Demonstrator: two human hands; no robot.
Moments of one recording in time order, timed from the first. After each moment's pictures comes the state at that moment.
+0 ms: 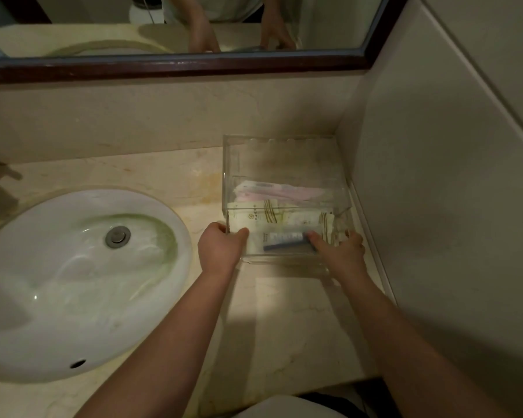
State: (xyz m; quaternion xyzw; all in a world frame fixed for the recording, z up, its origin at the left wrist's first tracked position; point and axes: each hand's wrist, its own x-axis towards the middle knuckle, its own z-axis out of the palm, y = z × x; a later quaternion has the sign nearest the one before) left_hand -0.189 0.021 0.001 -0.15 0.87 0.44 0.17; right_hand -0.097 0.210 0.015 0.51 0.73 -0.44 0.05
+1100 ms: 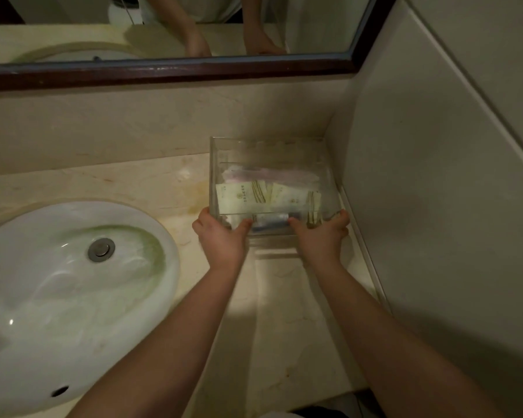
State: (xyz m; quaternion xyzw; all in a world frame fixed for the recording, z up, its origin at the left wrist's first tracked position) left_hand -0.206 0.054 -0.005 -0.11 0.86 0.49 0.07; right_hand -0.147 0.201 0.003 0.50 0.72 -0.48 -0.09
